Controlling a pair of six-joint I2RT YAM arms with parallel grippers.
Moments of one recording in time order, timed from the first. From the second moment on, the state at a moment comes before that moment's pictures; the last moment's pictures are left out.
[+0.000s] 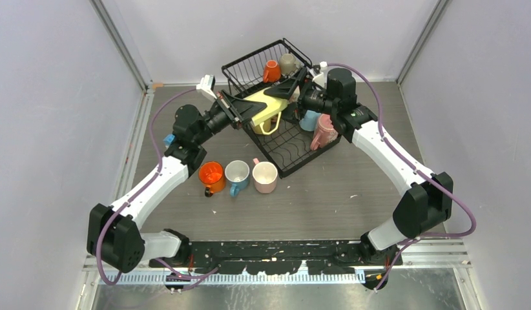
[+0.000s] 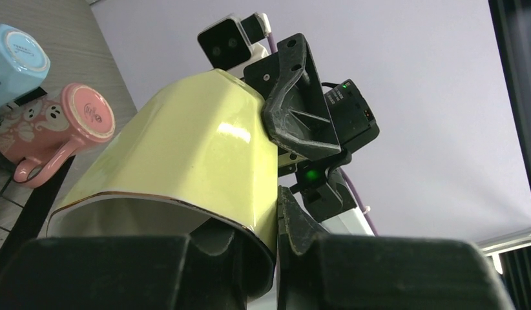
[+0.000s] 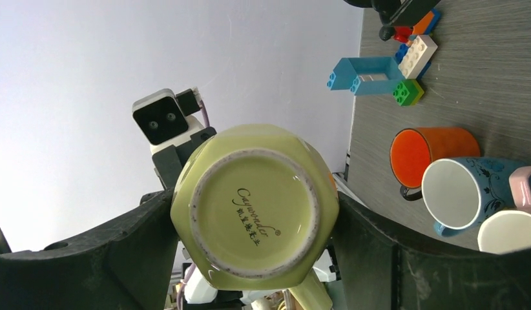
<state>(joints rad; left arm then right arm) -0.44 1.26 0.97 0.51 0.49 -1.31 0.44 1.51 1.39 -0.07 -0.64 1.33</state>
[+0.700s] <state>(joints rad) -0.44 1.24 0.97 0.40 0.51 -1.25 0.39 1.40 1.36 -0.20 -0.57 1.17</state>
